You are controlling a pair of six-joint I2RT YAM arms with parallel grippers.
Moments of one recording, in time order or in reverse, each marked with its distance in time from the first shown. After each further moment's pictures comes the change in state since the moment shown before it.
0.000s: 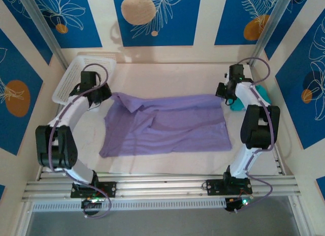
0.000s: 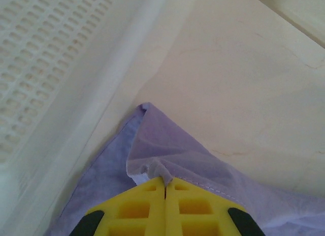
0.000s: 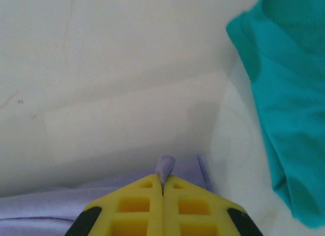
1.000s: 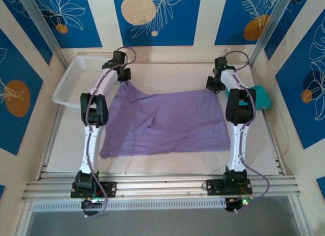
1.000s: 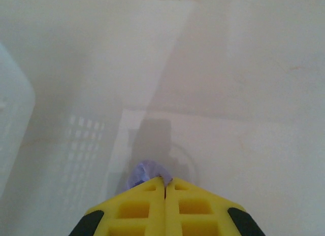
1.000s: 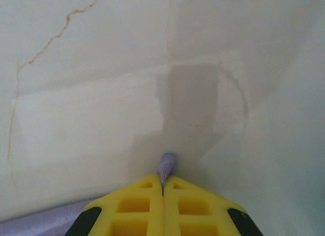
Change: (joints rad) left arm -0.138 0.966 1.167 -0.344 -0.231 0.241; right arm 0.069 0.587 0.643 -0.177 0.072 -0.004
